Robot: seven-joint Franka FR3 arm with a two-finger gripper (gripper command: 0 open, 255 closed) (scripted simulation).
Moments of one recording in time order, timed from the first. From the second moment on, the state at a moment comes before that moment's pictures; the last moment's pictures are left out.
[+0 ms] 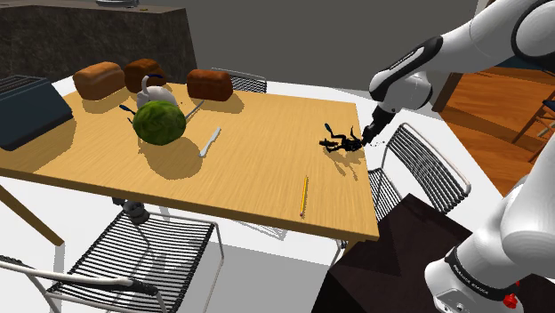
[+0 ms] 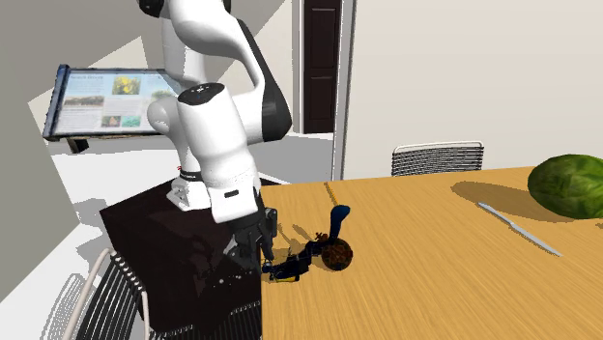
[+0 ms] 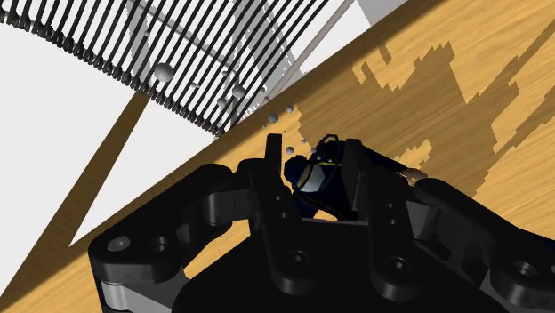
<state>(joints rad) 0.08 0.17 -0.58 -2.31 0.45 2.47 -0.84</state>
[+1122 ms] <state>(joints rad) 0.10 0.01 -0.61 -2.26 0.26 2.33 -0.69</state>
